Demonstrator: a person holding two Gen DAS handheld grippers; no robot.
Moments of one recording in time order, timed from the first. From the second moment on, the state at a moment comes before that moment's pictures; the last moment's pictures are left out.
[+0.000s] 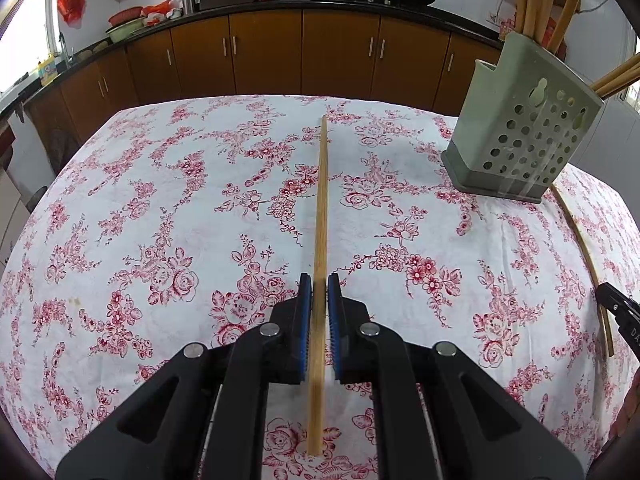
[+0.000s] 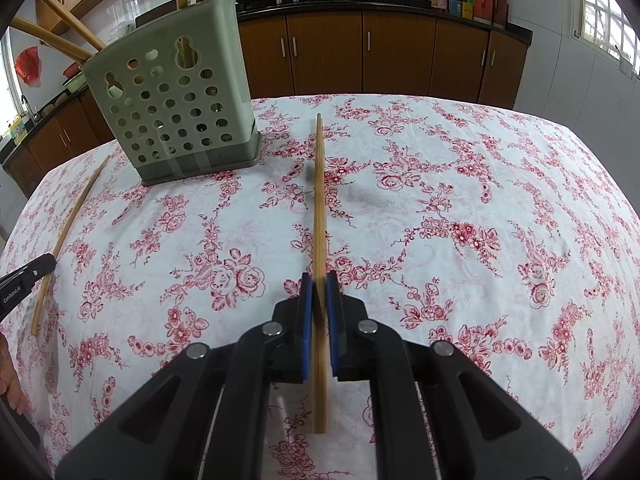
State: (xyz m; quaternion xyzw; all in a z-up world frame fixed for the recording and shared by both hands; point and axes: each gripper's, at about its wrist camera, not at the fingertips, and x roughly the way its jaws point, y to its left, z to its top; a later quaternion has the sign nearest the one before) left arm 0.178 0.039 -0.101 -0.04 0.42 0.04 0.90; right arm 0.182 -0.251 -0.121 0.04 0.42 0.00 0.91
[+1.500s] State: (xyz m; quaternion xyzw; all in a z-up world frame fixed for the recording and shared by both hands) left arm 0.124 0.052 0.051 -0.06 0.26 -0.02 0.96; right arm 0.135 -0.285 0.025 0.07 0.23 0.01 0.97
